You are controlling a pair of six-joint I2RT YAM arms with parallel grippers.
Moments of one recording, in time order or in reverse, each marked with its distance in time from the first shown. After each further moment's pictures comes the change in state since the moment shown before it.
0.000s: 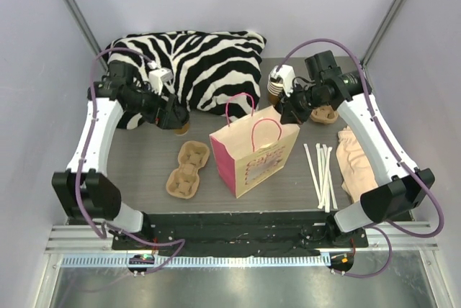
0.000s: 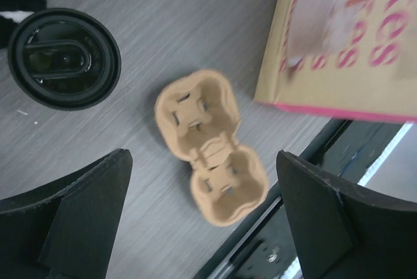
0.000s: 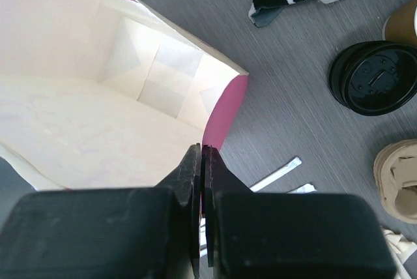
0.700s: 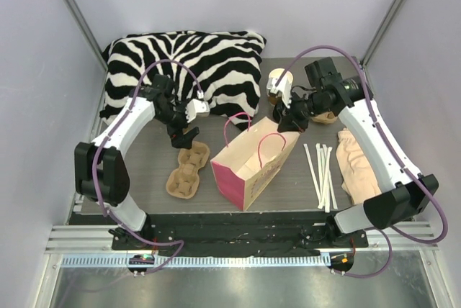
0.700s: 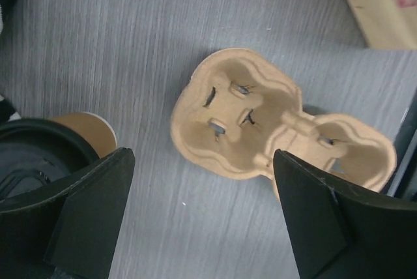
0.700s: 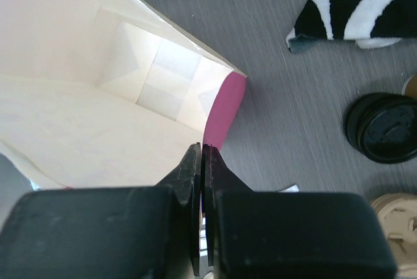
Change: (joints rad) left arm -0.219 0.164 -0.117 0.050 -0.145 0.599; right arm 0.013 -0.067 -0.069 -0.040 -0.129 -0.224
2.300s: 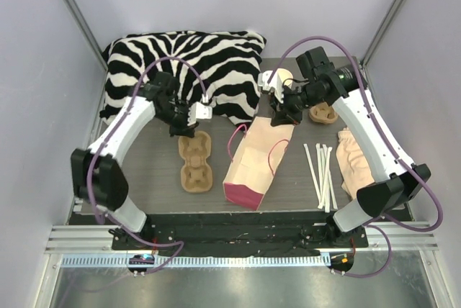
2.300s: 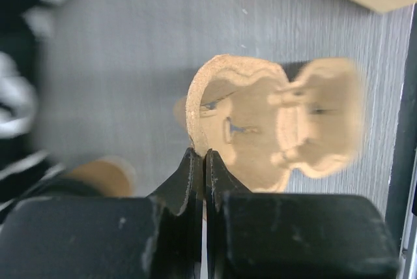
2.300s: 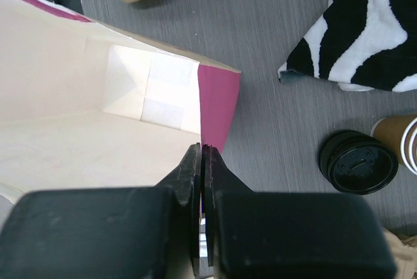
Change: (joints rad) left arm -0.052 0.016 0.048 -0.091 0.073 0.263; right arm 0.058 0.113 0.192 -0.098 -0.032 -0.130
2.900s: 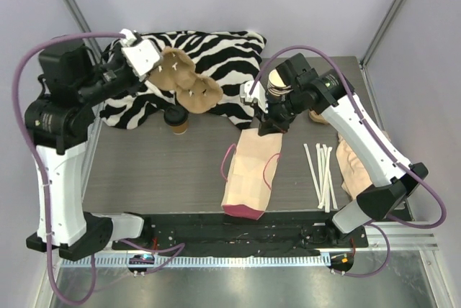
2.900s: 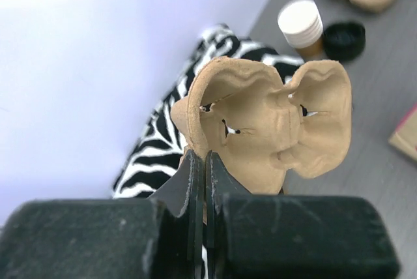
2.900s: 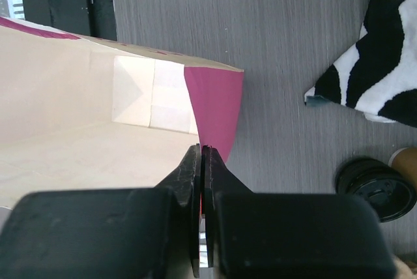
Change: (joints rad) left arm 0.042 -0.358 0.674 0.077 -0.136 -0.508; right arm 0.174 -0.001 0.037 0.000 0.068 0.095
